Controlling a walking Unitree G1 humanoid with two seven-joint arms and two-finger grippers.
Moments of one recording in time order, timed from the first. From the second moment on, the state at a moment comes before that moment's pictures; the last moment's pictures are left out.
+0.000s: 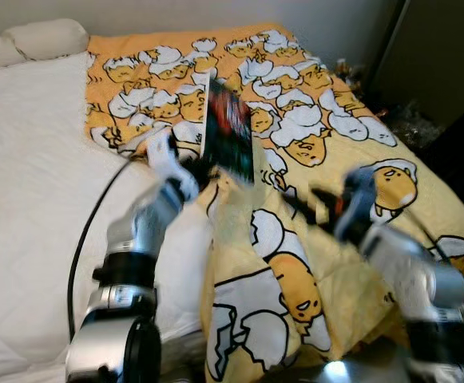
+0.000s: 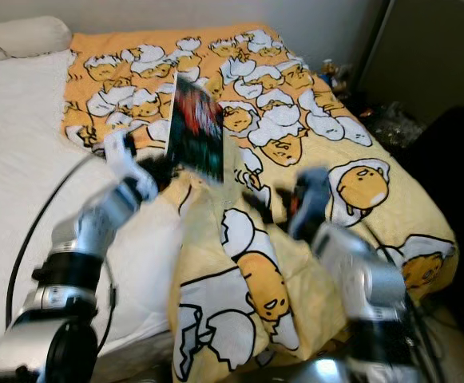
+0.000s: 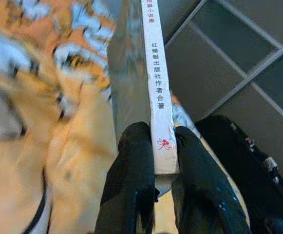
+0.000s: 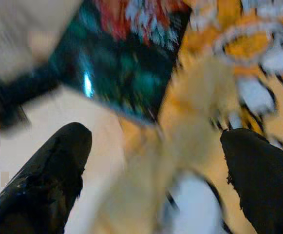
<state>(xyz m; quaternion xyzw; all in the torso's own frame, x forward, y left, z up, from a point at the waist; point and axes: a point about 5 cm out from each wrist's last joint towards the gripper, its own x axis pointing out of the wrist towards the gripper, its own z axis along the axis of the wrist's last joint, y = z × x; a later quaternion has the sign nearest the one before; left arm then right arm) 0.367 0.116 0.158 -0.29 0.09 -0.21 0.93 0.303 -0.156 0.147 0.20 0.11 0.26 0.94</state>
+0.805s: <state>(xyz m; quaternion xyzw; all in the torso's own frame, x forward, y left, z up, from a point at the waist) 0.348 0.093 0.183 -0.47 0.05 -0.28 0.83 0.327 -0.103 0.166 0.57 0.08 0.32 0.76</state>
